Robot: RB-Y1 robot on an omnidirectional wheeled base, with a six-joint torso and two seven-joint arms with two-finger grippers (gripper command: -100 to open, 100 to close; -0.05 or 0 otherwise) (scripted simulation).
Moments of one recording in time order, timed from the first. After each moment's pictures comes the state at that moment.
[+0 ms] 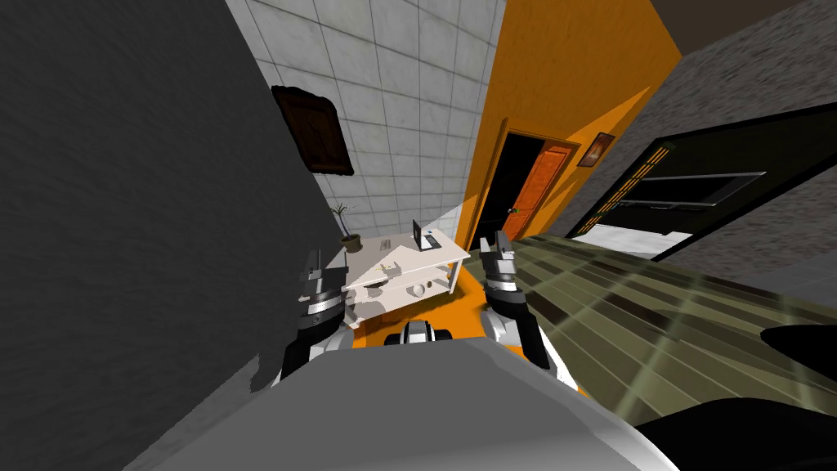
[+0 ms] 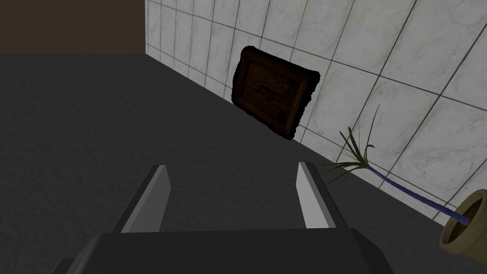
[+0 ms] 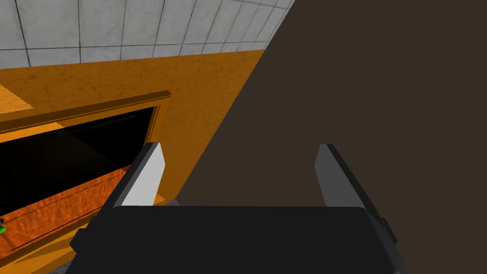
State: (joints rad) left arm 0.54 0.02 -0.04 -2.27 0.12 -0.60 0.07; right arm 0.48 -0.08 -0.03 -2.33 -0.07 -0.53 0.15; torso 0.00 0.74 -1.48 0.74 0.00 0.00
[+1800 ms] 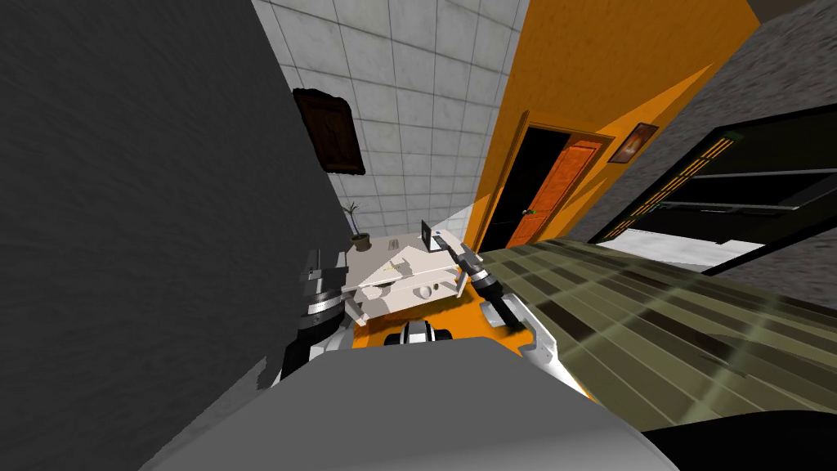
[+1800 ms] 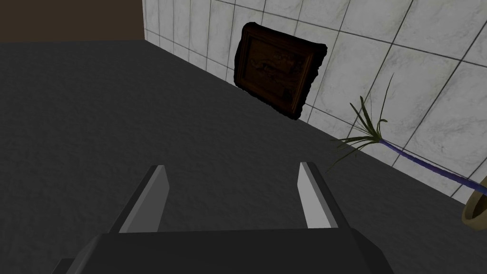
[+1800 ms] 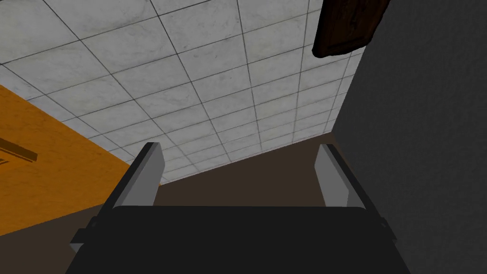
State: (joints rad) left arm 0.54 0.02 -0.04 -2.27 0.12 -0.60 0.07; right arm 0.31 -0.39 0.03 -2.12 0.36 -0.33 0.57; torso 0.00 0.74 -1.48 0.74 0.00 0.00
